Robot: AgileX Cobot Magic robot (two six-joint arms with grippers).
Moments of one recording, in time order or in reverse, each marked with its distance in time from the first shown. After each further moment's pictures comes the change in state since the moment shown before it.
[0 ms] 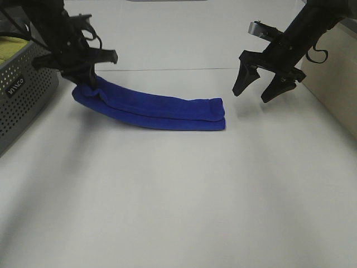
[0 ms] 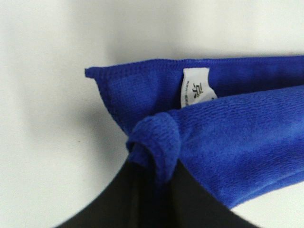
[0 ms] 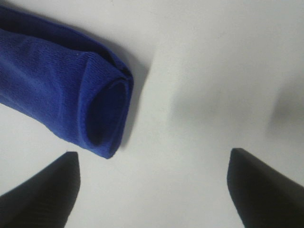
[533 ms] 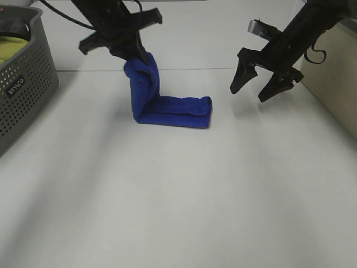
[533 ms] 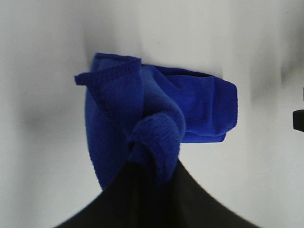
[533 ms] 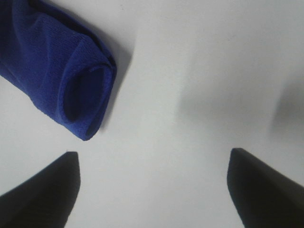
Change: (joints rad) left arm -0.128 0.062 -0.245 -0.248 0.044 -0.102; right arm 0.000 0.000 0.000 0.039 0.000 0.014
